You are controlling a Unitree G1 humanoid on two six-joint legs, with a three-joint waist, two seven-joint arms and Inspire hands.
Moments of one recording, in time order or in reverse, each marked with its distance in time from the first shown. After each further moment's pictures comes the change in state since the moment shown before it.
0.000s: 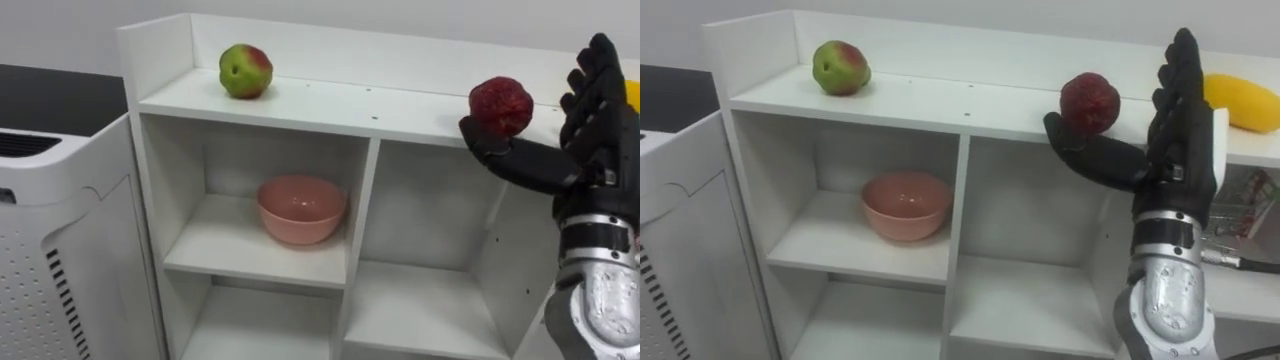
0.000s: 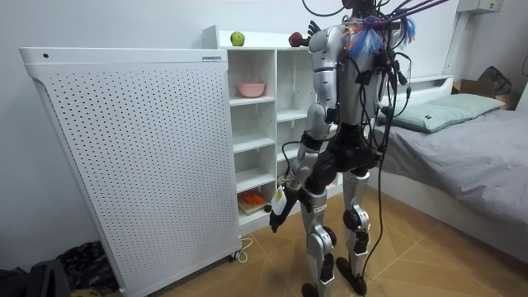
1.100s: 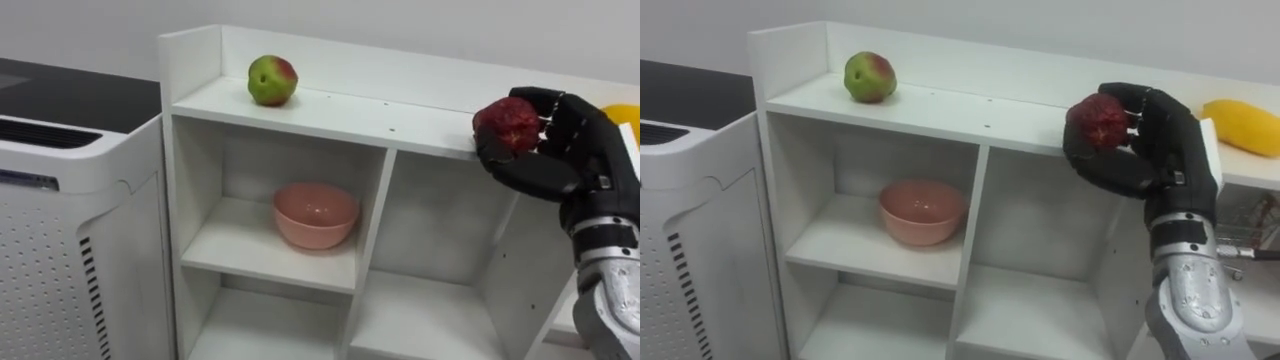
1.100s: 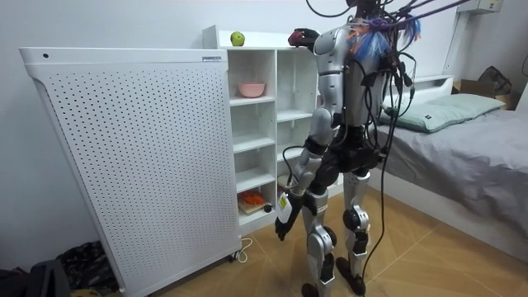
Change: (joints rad) left arm -0.004 0.037 0.029 -0.003 -0.001 0.018 -0.062; right arm -0.037 -0.109 0.001 0.119 0.056 0.036 0.118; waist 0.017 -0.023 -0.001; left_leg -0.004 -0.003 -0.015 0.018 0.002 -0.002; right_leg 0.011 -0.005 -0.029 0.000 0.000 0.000
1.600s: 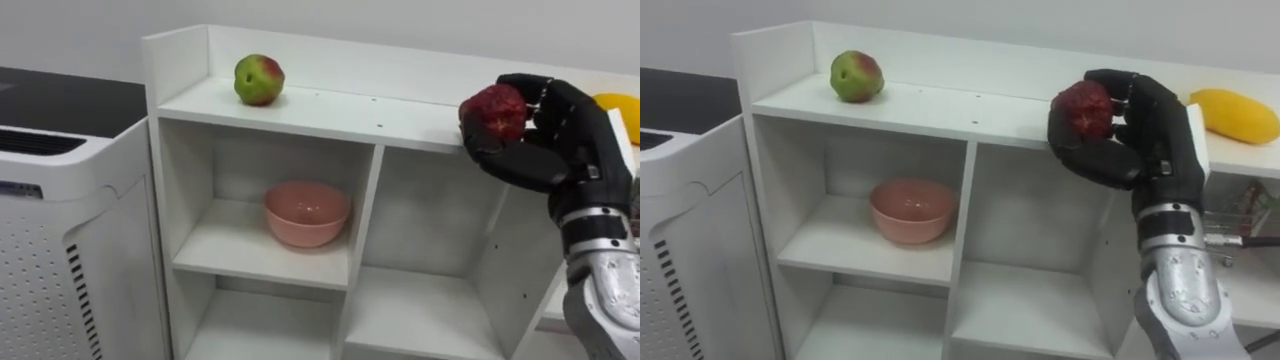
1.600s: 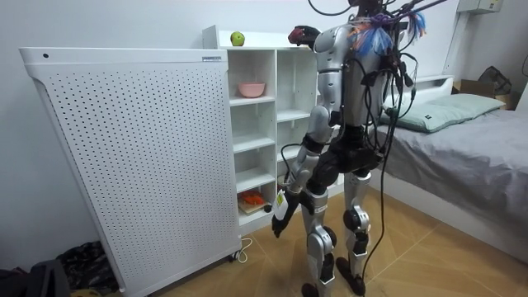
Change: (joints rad) left arm -0.006 -0.002 -0.012 0.003 -0.008 0.002 0.006; right arm 0.004 0.002 0.070 -0.146 0.005 0.023 0.013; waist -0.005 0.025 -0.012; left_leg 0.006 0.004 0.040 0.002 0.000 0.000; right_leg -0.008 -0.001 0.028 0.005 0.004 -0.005
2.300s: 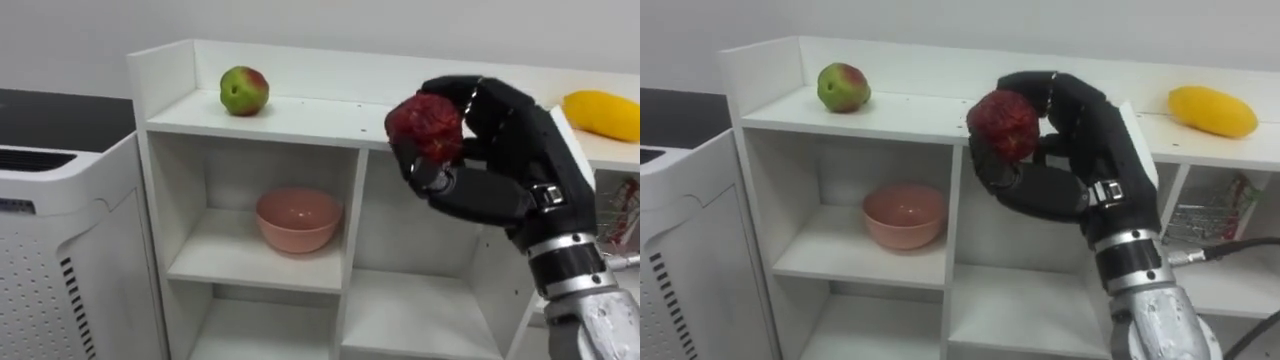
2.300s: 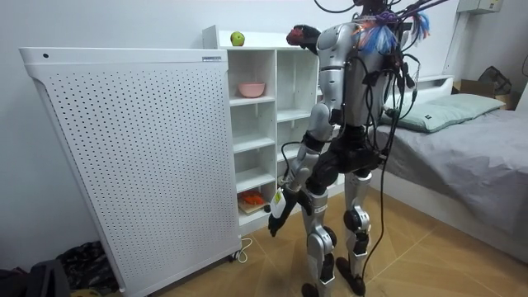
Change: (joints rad) left arm 0.012 -0.005 -0.040 -0.002 0.000 0.015 0.038; right arm 0.234 0.044 0.060 -0.246 0.014 0.013 0.130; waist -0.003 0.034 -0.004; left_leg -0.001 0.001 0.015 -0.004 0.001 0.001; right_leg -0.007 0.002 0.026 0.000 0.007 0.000
